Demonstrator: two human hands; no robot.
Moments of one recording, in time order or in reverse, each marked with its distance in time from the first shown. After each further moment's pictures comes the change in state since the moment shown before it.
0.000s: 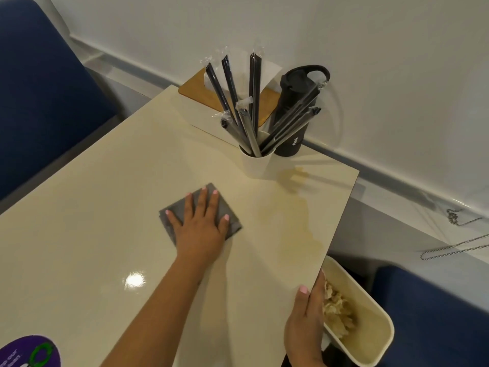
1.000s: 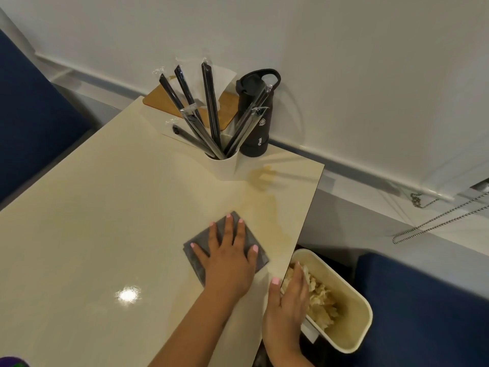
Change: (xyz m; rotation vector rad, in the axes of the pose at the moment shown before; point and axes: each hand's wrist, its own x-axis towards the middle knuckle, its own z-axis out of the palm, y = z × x) left_hand -0.062 0.095 0.010 -0.077 -0.191 0.099; right_hand 0.001 0.002 -0.007 -0.237 0.117 -0.024
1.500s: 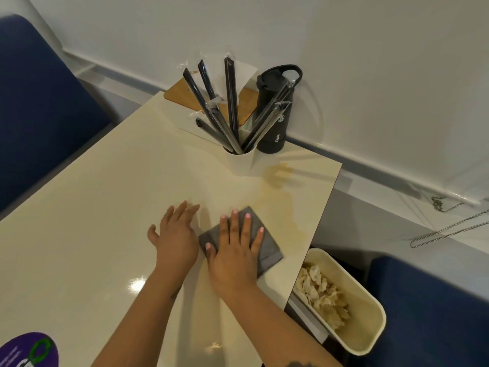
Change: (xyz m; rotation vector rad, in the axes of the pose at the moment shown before) left_hand 0.009 -0.096 -0.047 -0.148 0.327 -0.198; right_hand 0.017 -0.071 0.088 -0.761 -0.189 -0.648
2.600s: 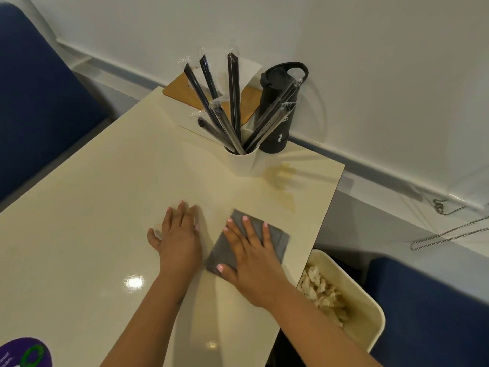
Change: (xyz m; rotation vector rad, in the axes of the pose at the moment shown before) left_hand 0.003 -0.003 0.017 0.032 -0.022 -0.020; right_hand 0.000 0.056 -0.014 -0.141 -0.118 -0.421
